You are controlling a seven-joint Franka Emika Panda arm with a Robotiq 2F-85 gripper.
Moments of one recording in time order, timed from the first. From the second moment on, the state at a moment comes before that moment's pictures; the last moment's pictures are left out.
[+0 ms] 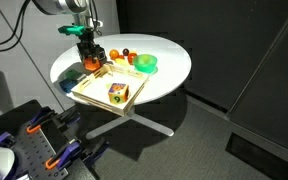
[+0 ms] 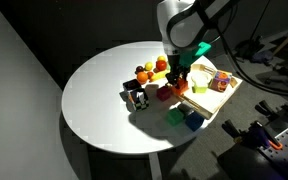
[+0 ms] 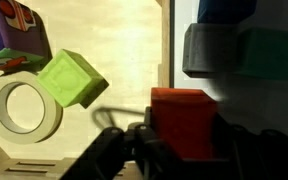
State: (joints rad) arm 0.32 0.47 0.12 -1.98 -0.12 2.20 0.29
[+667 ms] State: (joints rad) arm 0.28 0.45 0.12 -2.00 -0.08 2.20 0.29
